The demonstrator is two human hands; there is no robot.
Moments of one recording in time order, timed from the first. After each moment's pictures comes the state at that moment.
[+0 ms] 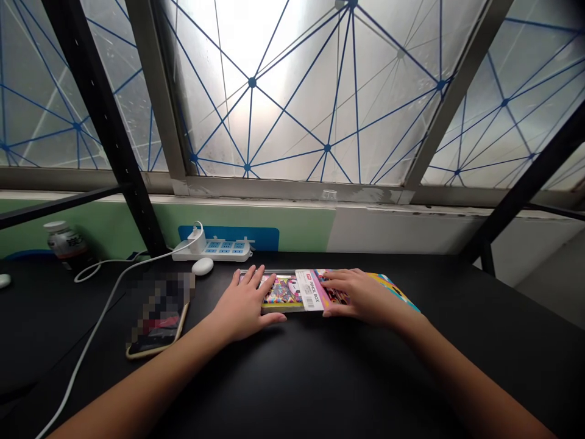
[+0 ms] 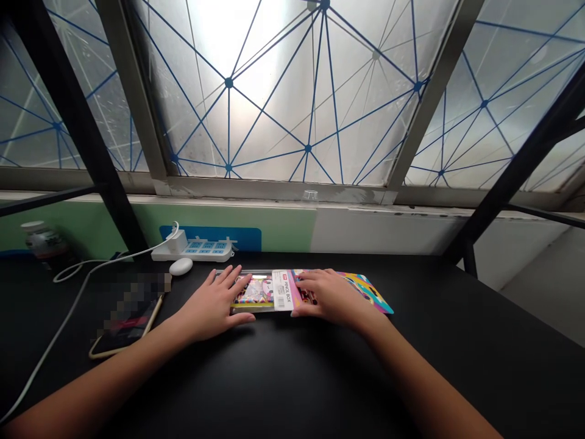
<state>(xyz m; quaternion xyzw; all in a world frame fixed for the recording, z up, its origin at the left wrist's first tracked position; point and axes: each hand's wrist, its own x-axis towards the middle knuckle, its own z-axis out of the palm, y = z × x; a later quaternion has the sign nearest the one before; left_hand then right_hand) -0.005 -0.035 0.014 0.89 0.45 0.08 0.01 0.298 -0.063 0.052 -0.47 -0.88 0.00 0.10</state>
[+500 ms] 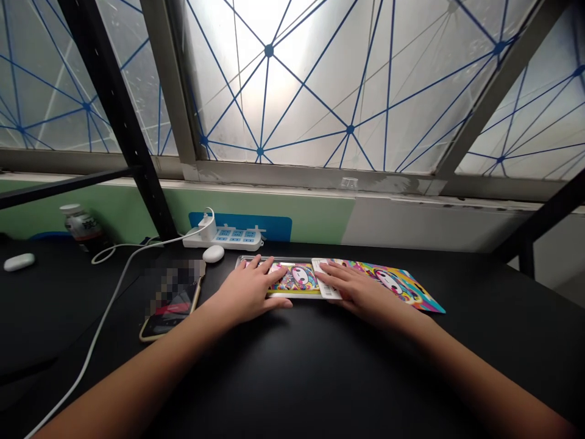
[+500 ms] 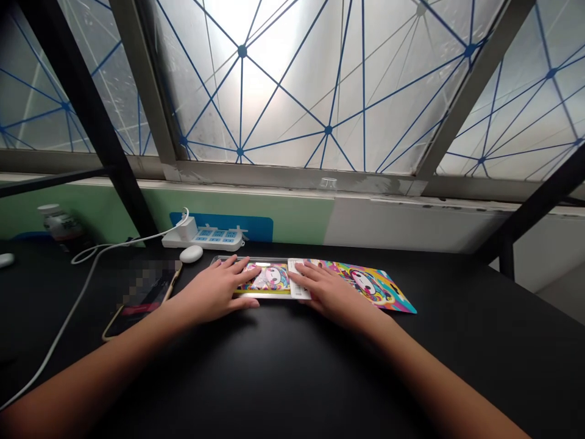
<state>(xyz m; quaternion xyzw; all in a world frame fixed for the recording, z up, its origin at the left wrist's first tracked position) -0.021 -0.026 0.023 0.89 0.44 0.08 0.01 0.290 -0.038 0.010 -0.44 -0.90 0.02 0.09</state>
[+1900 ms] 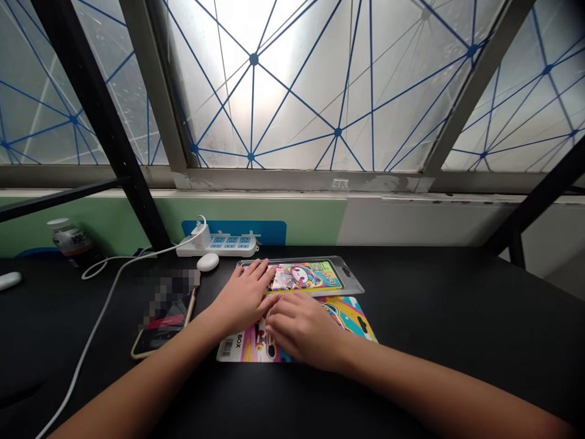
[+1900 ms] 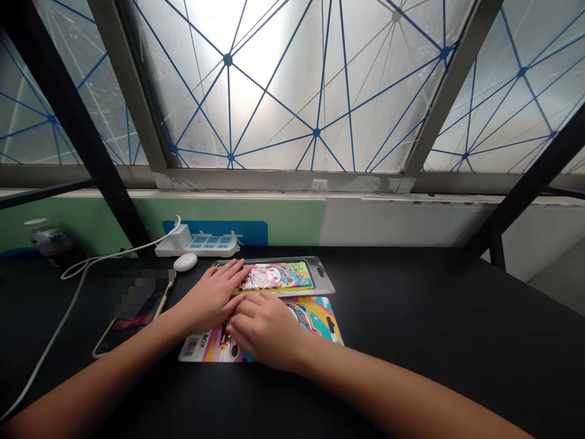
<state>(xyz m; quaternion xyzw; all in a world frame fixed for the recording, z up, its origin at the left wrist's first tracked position) -0.022 -0.017 0.003 0.90 0.43 0.10 -0.04 0.167 -0.071 -0.001 -0.27 -0.93 -0.04 0.25</state>
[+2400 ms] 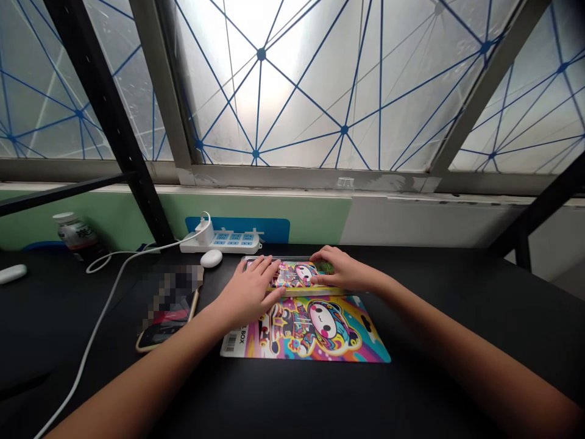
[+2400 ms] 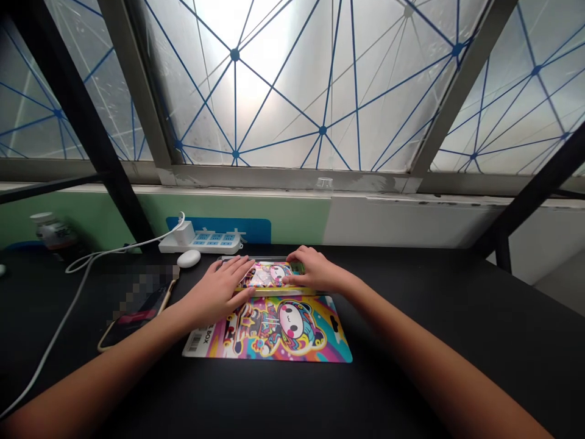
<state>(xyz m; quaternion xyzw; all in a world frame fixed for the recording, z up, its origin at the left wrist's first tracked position) -0.019 -0.018 0.009 0.89 0.45 0.10 0.00 0.263 0.010 0.035 -0.50 -0.85 0.13 0.13</state>
